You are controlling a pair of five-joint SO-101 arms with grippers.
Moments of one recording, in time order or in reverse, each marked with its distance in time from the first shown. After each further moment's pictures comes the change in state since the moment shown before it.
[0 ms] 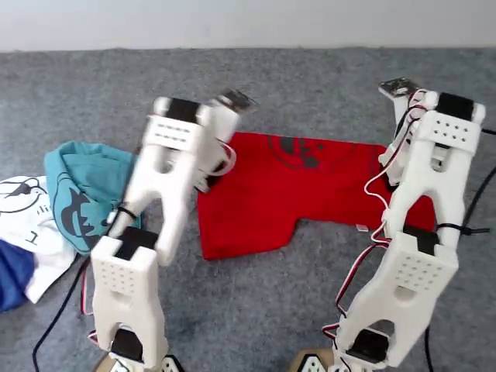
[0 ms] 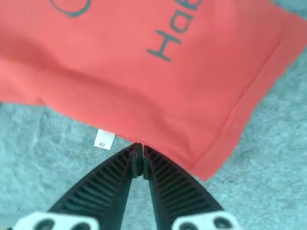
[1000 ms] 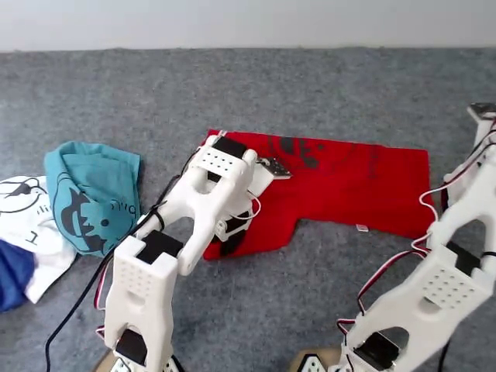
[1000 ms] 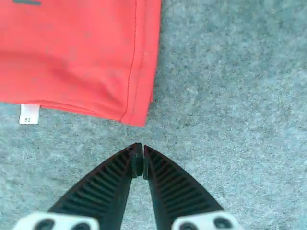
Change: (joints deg) left arm 9.0 2.5 15.7 -0.1 -4.2; right arm 17.8 -0.4 0.0 0.0 -0.5
